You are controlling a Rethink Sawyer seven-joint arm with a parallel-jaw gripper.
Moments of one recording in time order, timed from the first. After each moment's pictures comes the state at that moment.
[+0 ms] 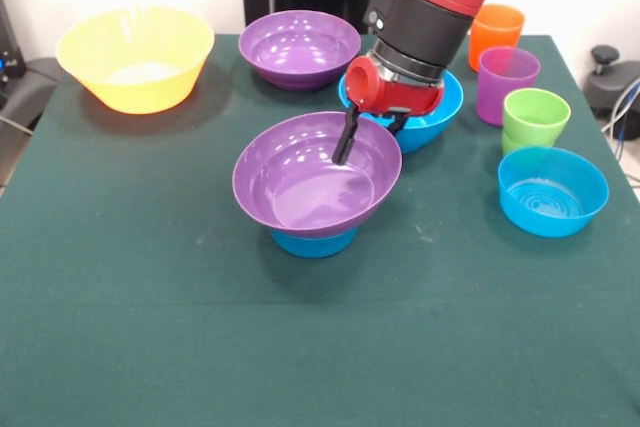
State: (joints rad) arm 0.09 -0.42 -0.19 1.45 -0.53 0.36 1.74
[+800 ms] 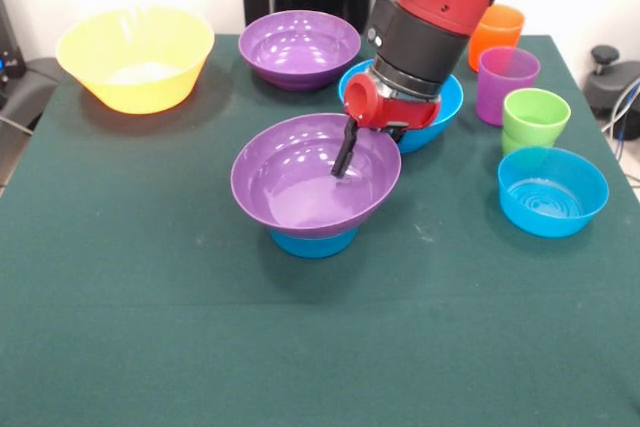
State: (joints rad) arm 0.09 -0.37 -0.19 1.42 -0.53 0.36 1.74
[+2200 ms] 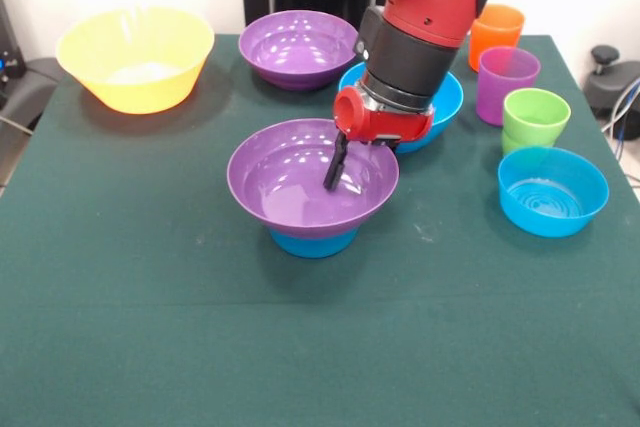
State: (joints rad) arm 0.03 -0.37 -0.15 1.41 -0.52 0.36 1.74
